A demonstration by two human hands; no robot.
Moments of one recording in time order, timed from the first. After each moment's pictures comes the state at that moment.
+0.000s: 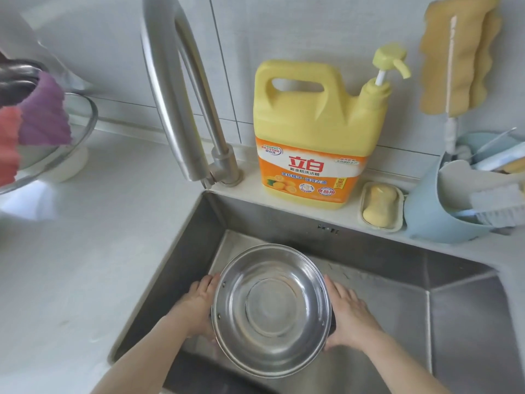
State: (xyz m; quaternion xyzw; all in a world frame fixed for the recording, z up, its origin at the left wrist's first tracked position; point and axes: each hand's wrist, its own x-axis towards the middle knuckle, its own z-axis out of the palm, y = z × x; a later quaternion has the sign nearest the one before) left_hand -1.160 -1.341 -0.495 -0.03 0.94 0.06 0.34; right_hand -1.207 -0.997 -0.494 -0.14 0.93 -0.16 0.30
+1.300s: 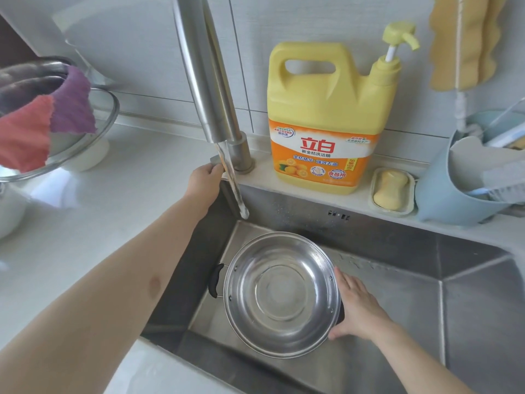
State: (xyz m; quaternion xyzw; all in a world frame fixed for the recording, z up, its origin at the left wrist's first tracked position) left_hand -1.303 -1.341 -0.365 -0.26 0.83 0.49 -0.04; right_hand -1.192 -0.997 -0.507 -0.15 0.93 -0.17 0.29
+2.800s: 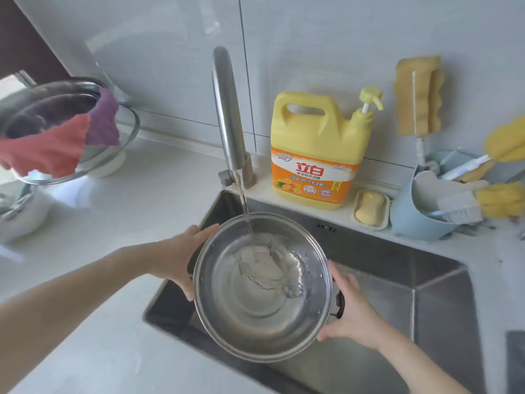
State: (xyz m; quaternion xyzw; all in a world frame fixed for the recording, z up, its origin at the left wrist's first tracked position) left_hand -1.169 -1.379 -0.315 0.05 0.94 0.16 0.31; right_hand -1.166 -0.984 -0.408 -0.12 0.85 -0.41 0.31
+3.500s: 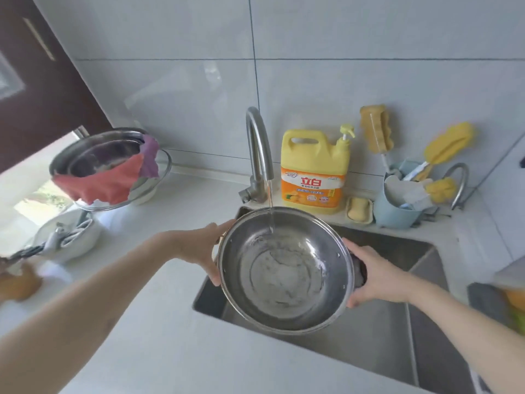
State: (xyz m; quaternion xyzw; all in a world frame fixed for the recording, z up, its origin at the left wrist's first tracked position) left_hand -1.132 -1.391 -0.220 0.09 0.92 0.20 0.32; right_hand -1.132 -0.983 -0.275 -0.16 0.89 -0.33 0.27
